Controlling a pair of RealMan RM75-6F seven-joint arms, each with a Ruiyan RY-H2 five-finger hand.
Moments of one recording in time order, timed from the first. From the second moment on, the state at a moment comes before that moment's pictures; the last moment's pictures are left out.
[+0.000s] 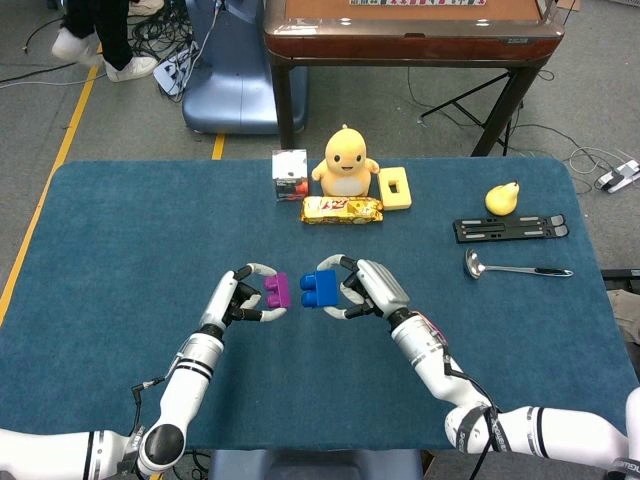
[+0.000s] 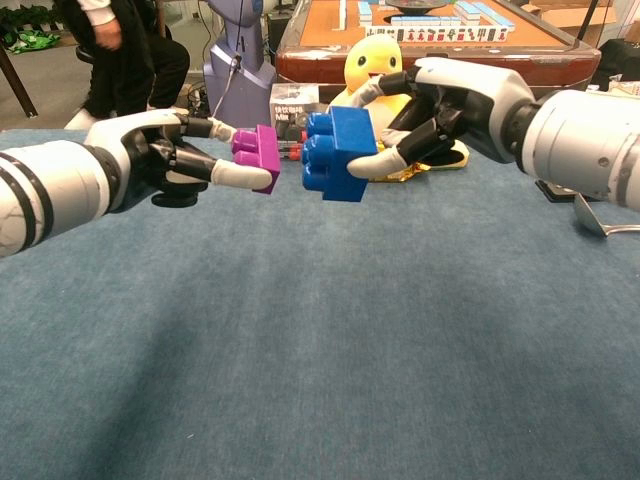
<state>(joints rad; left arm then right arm) -0.70 -1.63 -0.40 -1.87 0.63 1.16 0.01 0.73 -1.48 0.30 -1.79 -0.98 0.95 0.11</state>
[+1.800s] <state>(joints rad) -0.82 -1.63 -0.13 -1.74 0.59 1.09 0.52 0.78 -1.47 0.17 -1.67 -0.80 0.86 -0.16</state>
